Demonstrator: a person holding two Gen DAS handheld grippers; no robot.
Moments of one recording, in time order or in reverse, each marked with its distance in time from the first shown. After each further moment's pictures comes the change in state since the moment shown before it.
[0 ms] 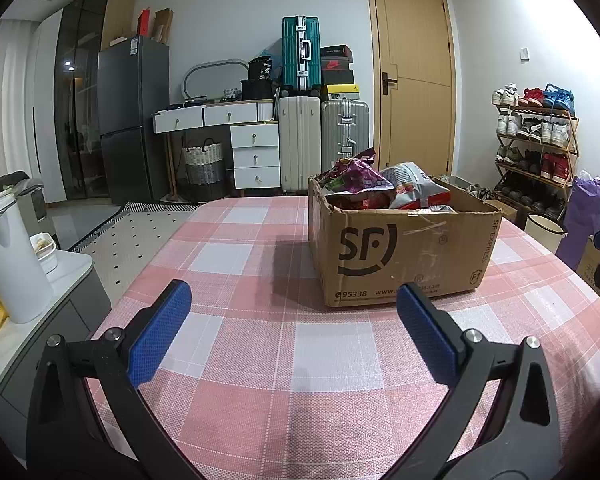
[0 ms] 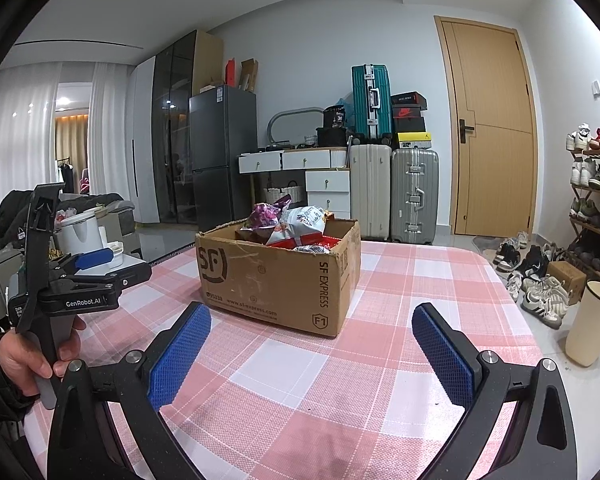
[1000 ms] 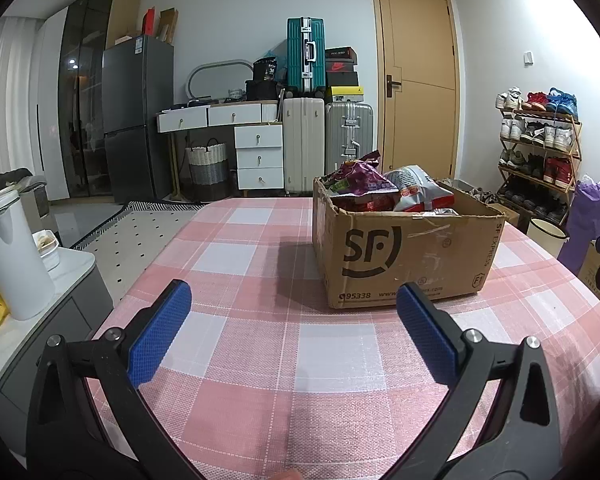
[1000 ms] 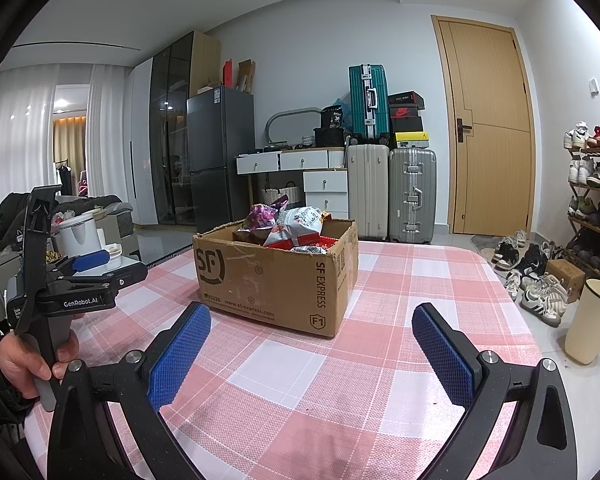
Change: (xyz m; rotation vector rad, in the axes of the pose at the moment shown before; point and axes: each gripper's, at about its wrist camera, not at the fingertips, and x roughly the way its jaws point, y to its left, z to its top) left arm 0.000 0.001 0.000 -0.008 -0.001 0.008; right arm 0.000 -0.002 -0.002 0.005 -0.001 -0.004
